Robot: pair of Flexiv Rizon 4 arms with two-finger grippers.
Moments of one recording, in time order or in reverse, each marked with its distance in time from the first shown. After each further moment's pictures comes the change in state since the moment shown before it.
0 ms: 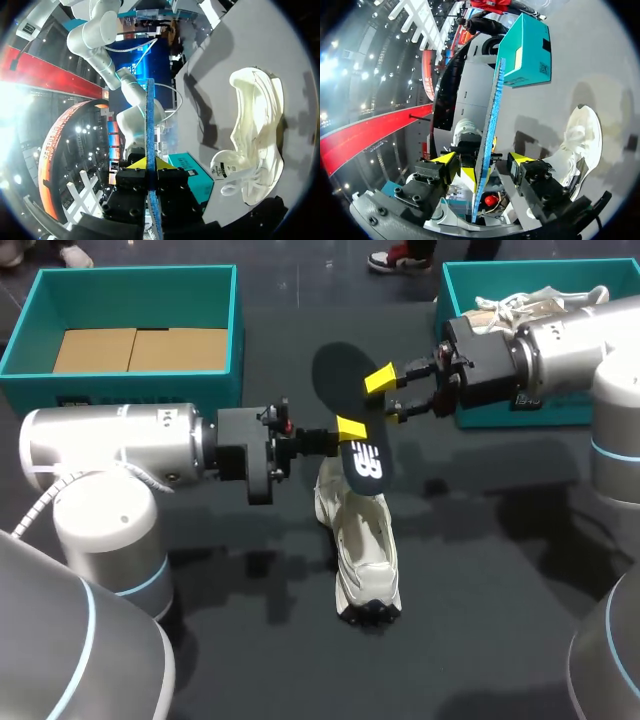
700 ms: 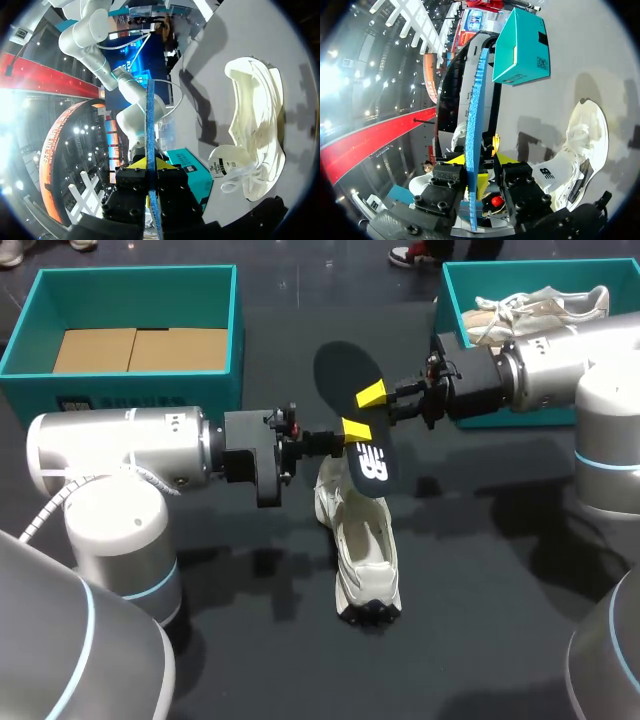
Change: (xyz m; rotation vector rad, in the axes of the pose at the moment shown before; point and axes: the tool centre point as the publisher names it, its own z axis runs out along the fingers) left arm 0.008 0.005 0.007 -0.032 0.023 0.042; right arm -0.016 0.002 0.012 -0.007 0.042 0.044
